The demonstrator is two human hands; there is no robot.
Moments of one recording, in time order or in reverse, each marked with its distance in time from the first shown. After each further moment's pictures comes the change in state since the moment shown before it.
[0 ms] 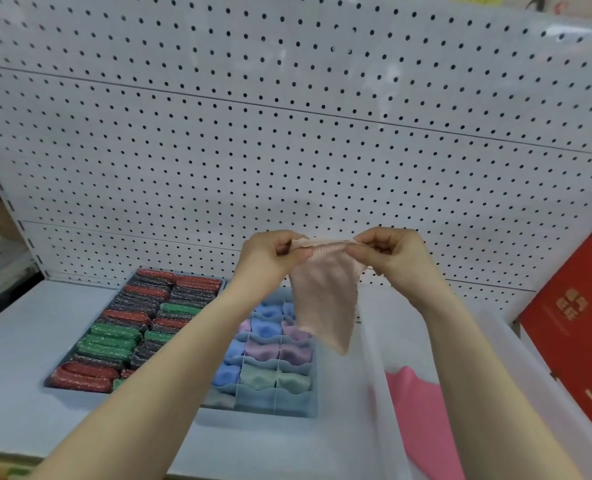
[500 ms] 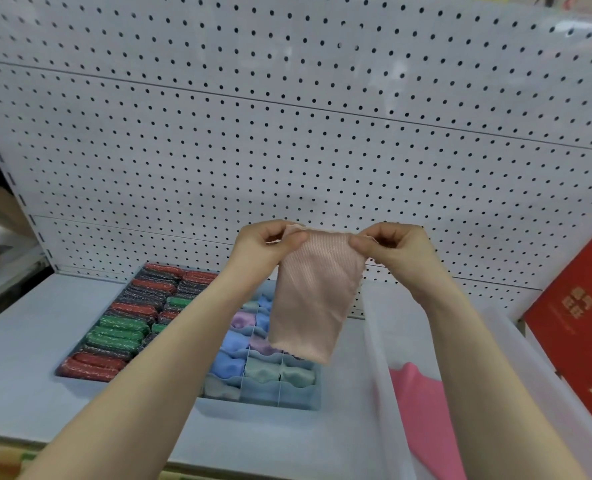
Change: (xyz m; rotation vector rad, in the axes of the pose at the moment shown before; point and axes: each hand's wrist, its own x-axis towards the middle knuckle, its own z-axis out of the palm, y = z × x) left_hand -0.008 0.010 -0.014 -0.213 0.024 -0.031; right_hand -0.001 -0.003 0.001 0.042 -0.013 -0.003
